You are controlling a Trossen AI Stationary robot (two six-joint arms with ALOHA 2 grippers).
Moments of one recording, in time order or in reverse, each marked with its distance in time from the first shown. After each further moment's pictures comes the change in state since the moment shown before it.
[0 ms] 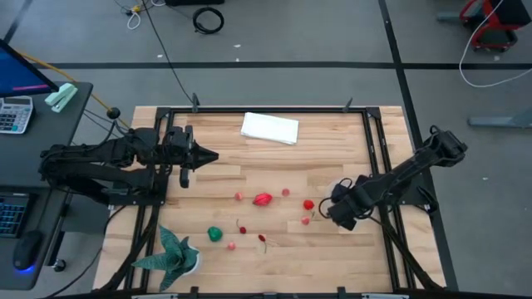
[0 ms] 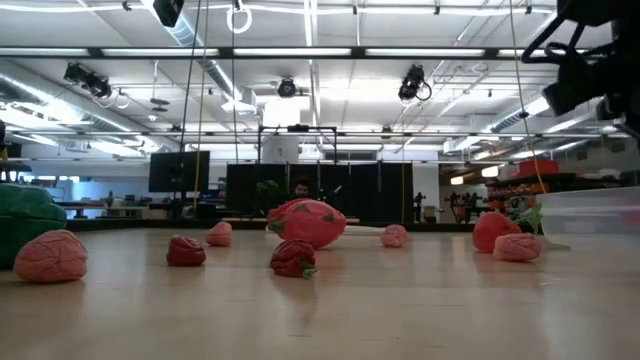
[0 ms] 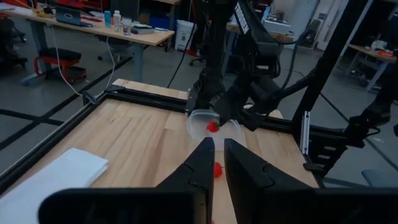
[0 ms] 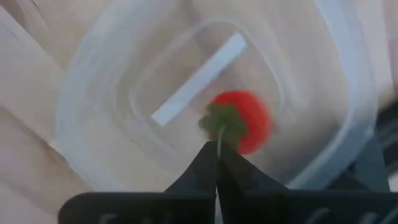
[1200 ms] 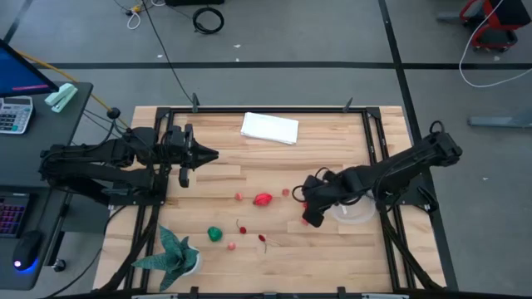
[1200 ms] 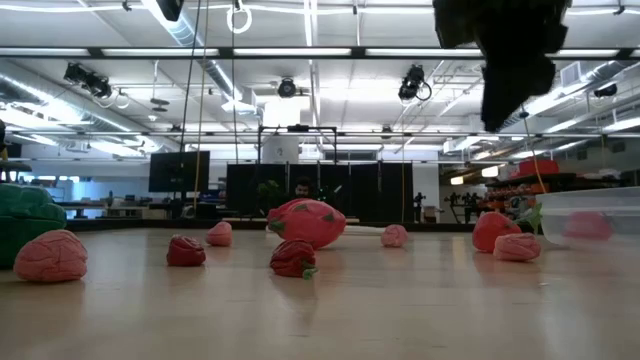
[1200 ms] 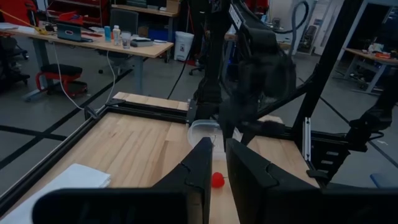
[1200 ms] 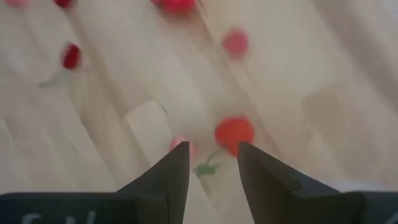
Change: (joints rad) left arm 0.000 0.000 0.000 0.043 0.000 0.041; right arm -0.152 0.069 0.266 0.324 0.063 -0.145
